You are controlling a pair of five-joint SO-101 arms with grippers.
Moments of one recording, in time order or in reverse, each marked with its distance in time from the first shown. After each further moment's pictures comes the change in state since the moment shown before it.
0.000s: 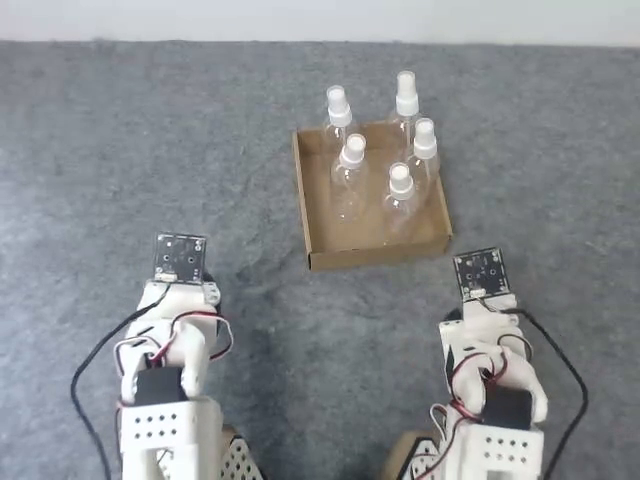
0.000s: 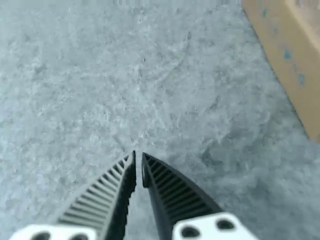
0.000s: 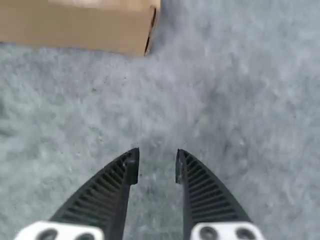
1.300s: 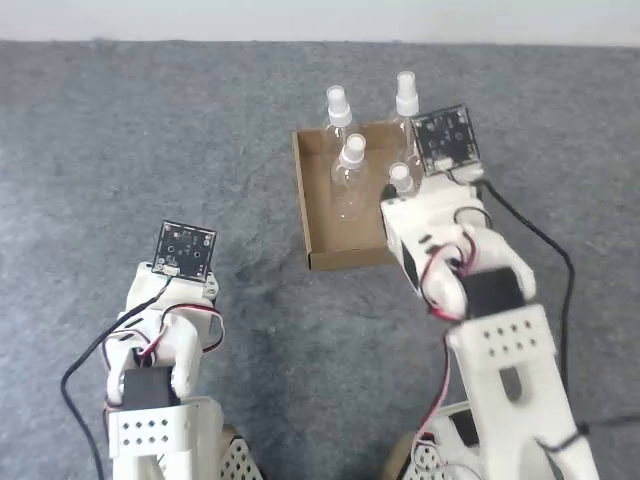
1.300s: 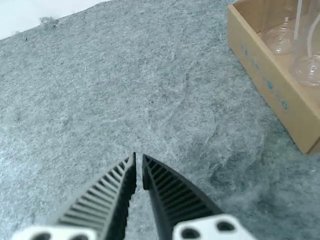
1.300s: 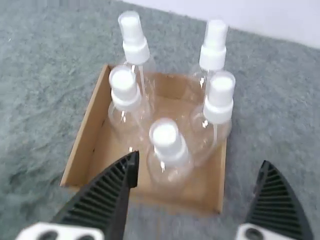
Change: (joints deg) left arm 1.1 0.3 -12.0 8.0 -8.2; right arm -21.7 56.4 -53.8 -16.0 -15.0
